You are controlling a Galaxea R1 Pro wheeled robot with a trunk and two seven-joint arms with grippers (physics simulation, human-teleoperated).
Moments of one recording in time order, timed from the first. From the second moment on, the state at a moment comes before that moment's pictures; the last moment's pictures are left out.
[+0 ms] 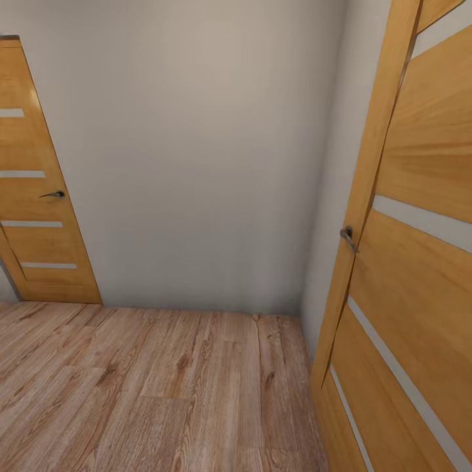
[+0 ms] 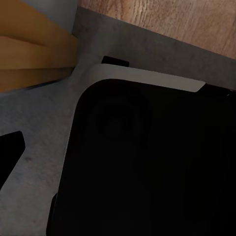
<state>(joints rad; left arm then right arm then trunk) 0.00 0.00 0.04 -0.07 0.20 -0.14 0.00 -0.23 -0.06 0.45 0.03 -0.19 -0.08 0.06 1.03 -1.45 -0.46</state>
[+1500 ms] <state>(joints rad) 0.00 0.00 0.05 -0.07 0.20 -0.14 0.01 -0.13 -0.06 0.45 0.03 -0.28 -0.13 0.04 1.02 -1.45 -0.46</state>
